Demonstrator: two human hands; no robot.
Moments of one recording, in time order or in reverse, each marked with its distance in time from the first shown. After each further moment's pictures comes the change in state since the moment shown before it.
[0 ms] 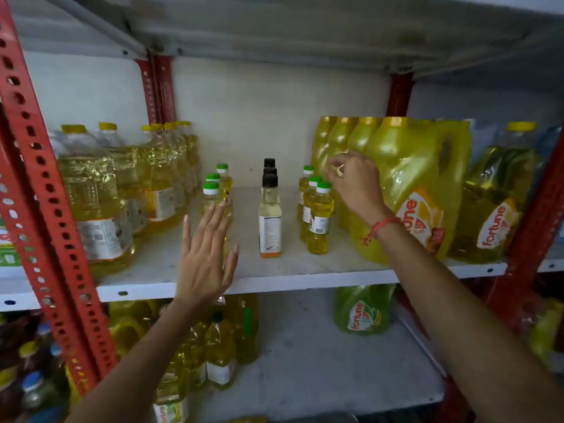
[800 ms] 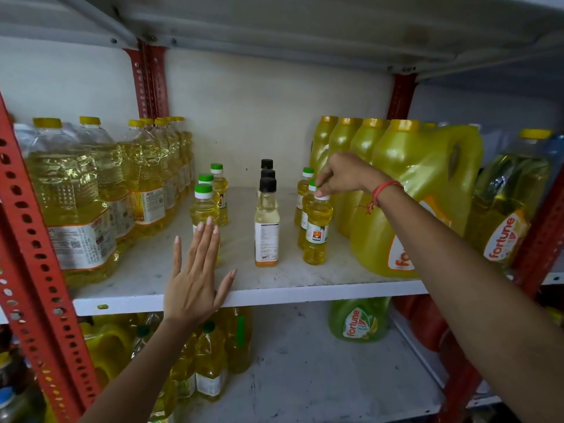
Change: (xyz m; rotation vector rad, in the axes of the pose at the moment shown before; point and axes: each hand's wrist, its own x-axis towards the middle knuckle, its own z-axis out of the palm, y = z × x) left_hand -0.018 -0.021 0.037 0.219 -0.161 -0.068; right_hand 0.055 -0.003 0.005 -0.165 -0.648 -0.042
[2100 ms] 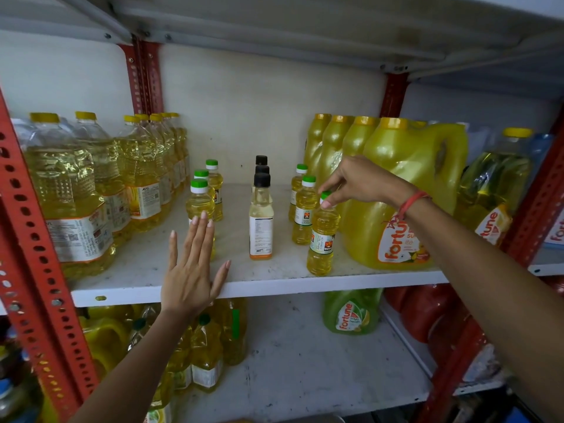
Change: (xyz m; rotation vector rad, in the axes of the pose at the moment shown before) left_hand 0.001 0.003 0.001 -0.007 -0.018 -0.036; right_hand -0.052 0.016 -0.009 0.063 0.003 -0.151
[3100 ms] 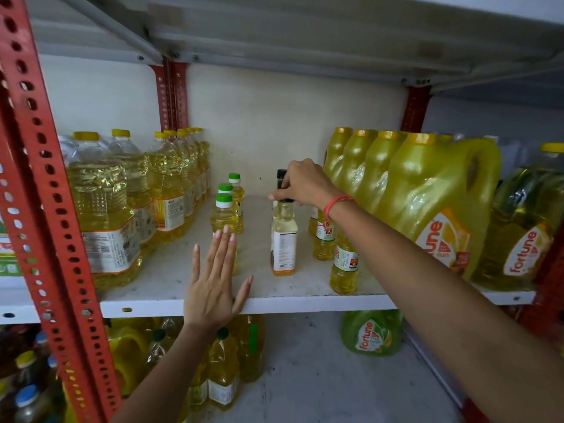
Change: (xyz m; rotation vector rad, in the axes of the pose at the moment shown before) left_hand -0.001 -0.001 -0.005 -0.011 -0.024 -0.015; right_hand 0.082 -0.090 0.042 -0.018 0.161 0.037
